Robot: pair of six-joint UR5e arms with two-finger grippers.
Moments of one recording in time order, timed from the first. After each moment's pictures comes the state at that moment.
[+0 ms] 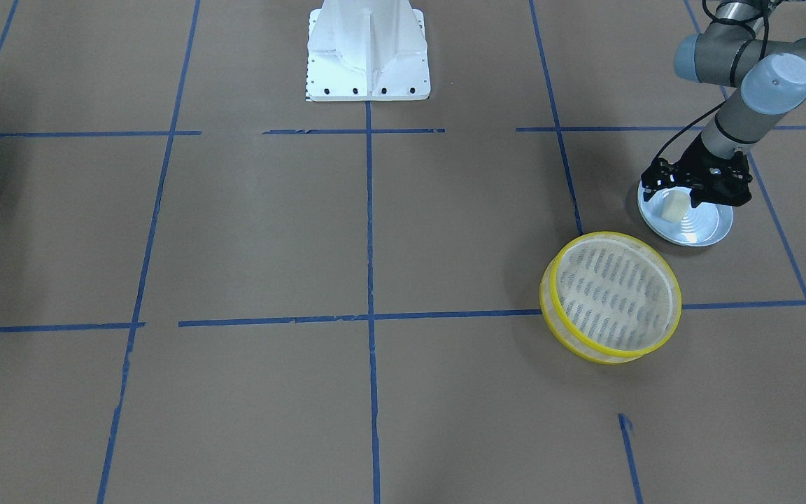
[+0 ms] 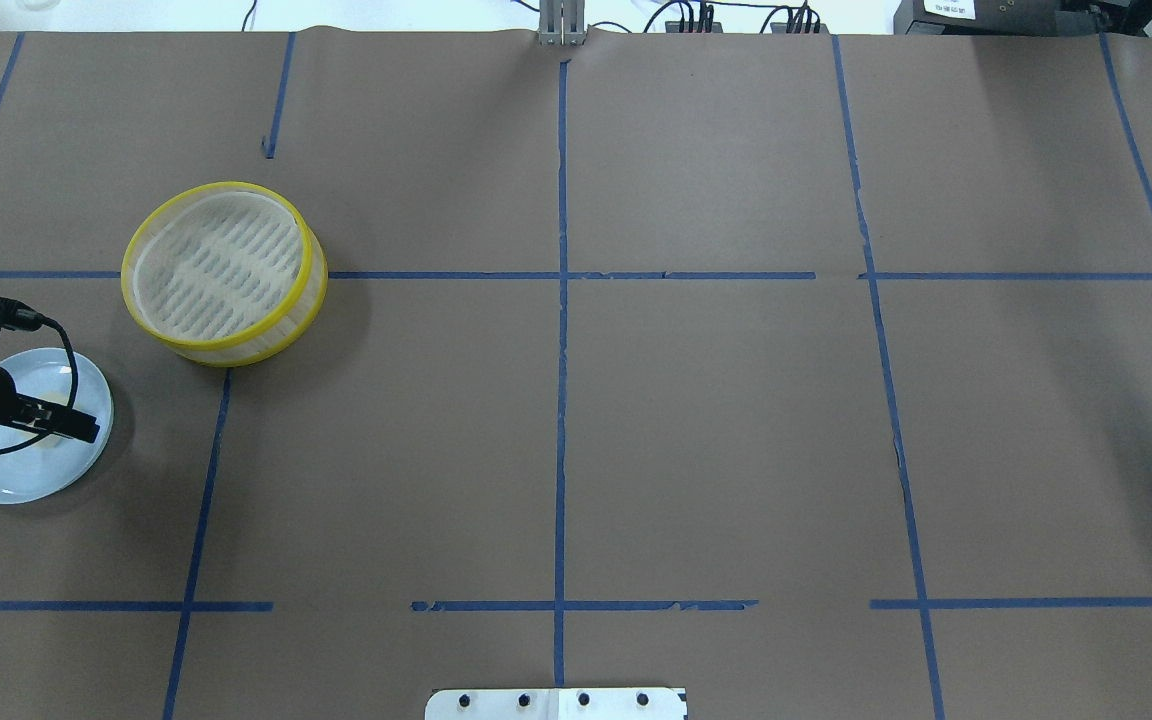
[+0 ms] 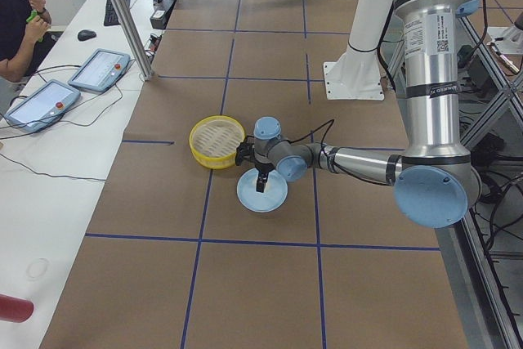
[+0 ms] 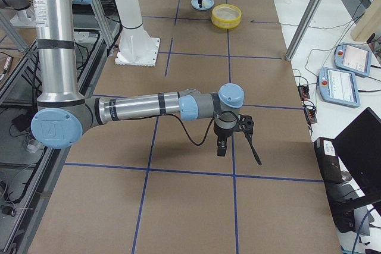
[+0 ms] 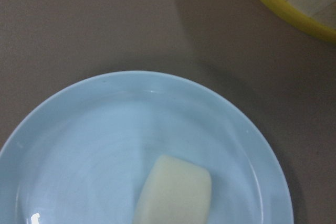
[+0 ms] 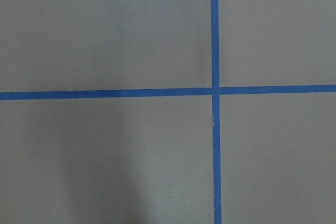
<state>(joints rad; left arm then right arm) -0.81 -1.45 -1.71 -2.20 -2.07 -0.75 1.41 -1.55 1.69 -1.57 2.26 0.25</state>
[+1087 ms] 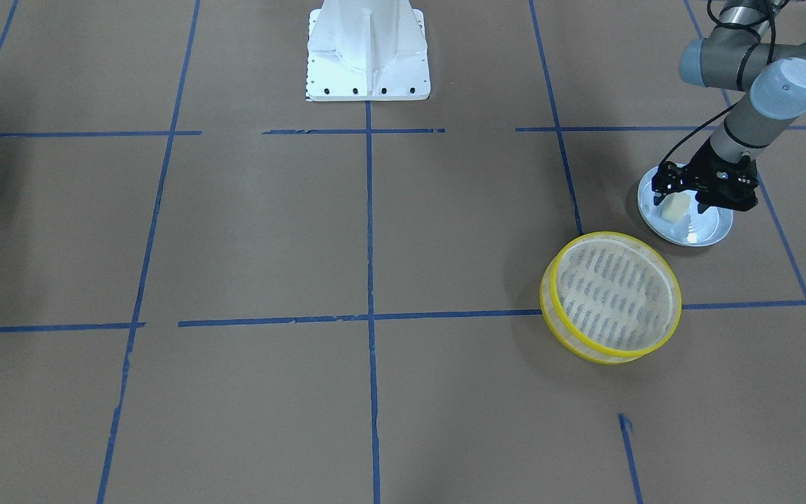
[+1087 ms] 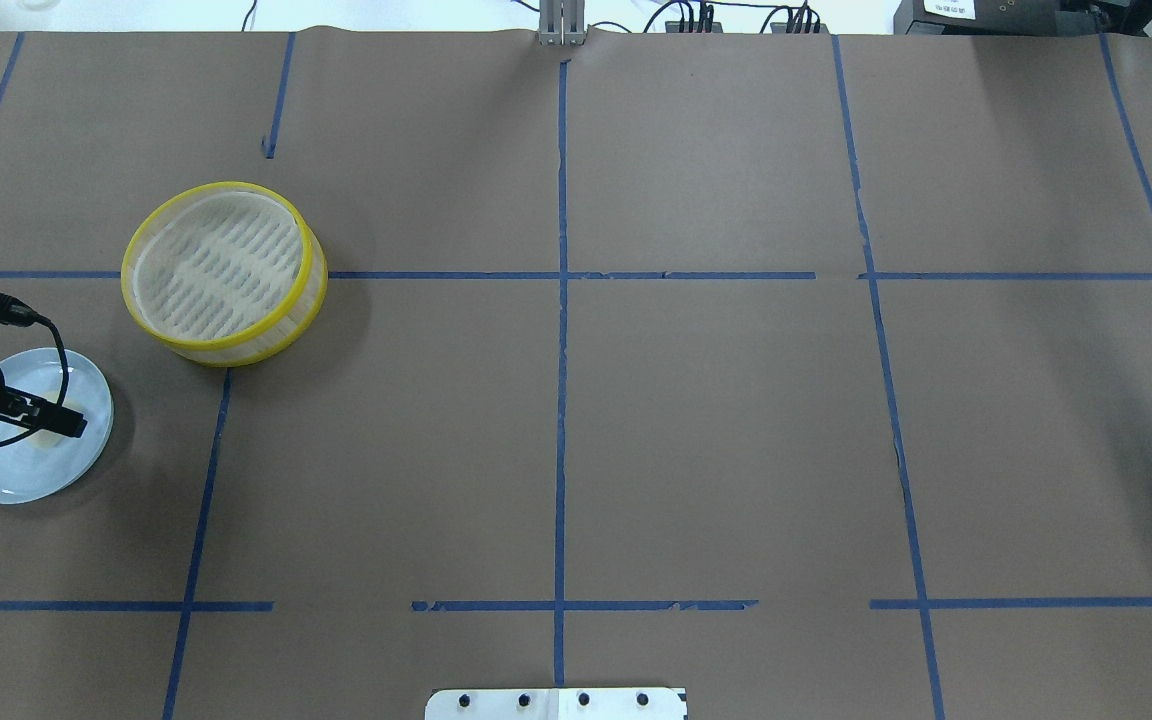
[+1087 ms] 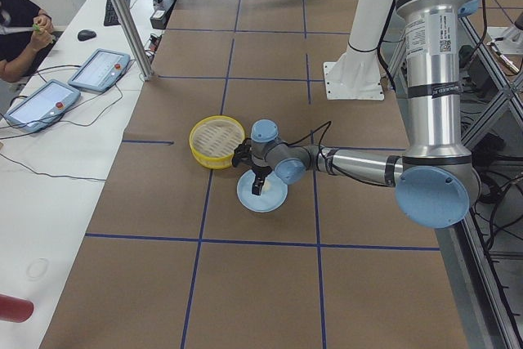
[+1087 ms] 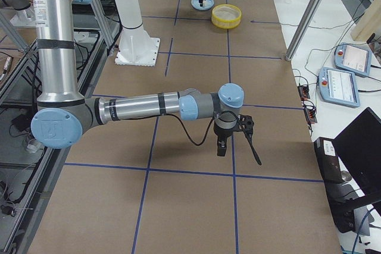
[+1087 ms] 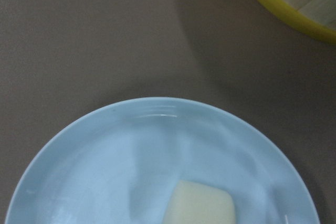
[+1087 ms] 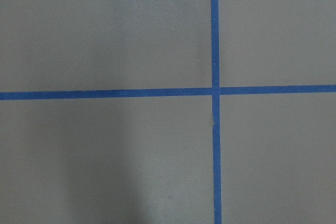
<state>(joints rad) -0.84 -1.44 -1.69 -2.20 -2.07 -0.64 1.41 -1.55 1.69 -1.57 2.26 0.25</state>
